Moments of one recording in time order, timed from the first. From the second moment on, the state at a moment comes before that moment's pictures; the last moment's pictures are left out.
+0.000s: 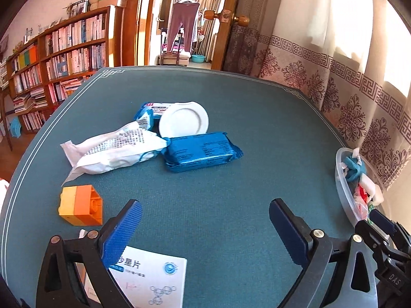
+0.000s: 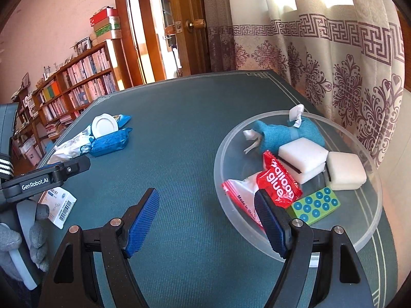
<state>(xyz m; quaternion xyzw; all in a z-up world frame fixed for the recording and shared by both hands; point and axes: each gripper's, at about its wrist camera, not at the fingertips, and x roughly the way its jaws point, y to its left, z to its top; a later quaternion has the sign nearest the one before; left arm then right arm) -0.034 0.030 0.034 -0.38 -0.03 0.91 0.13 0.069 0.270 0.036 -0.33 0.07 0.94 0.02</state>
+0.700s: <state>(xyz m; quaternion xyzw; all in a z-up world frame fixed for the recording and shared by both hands) -0.059 -0.058 0.017 -0.40 -0.07 0.91 0.02 0.048 0.211 0.018 -0.38 0.05 0.92 -0.09</state>
